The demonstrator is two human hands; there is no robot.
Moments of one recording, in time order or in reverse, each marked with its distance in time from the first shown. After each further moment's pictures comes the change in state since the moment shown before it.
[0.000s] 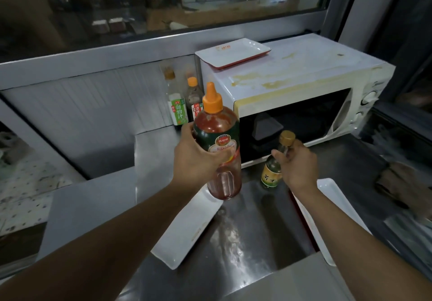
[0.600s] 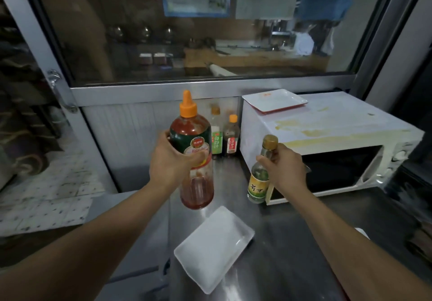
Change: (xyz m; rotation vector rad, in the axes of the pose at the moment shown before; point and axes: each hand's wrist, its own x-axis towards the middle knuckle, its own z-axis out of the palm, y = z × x) left_hand 0.020 0.009 -0.150 0.076 0.314 0.008; right_hand -0.019 -0.151 0.017 -0.036 -0.104 -0.228
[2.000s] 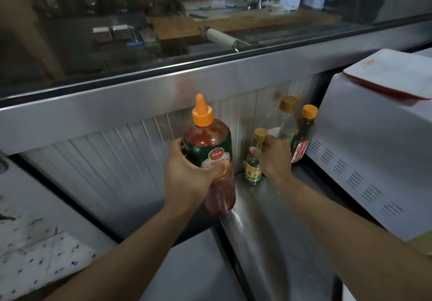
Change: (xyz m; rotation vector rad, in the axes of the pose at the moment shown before) left_hand 0.269 -0.192 -0.005 -0.126 -0.254 -0.020; right_hand 0.184 -0.074 0.335 -0.056 0.091 0.183
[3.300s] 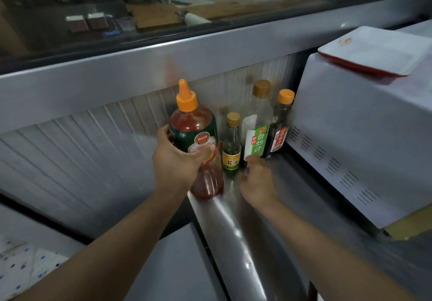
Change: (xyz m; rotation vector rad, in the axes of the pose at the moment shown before) left_hand 0.014 -0.012 0.051 -0.002 0.065 -0.016; right_hand -0.048 0.052 0.007 0.001 -0.236 0.062
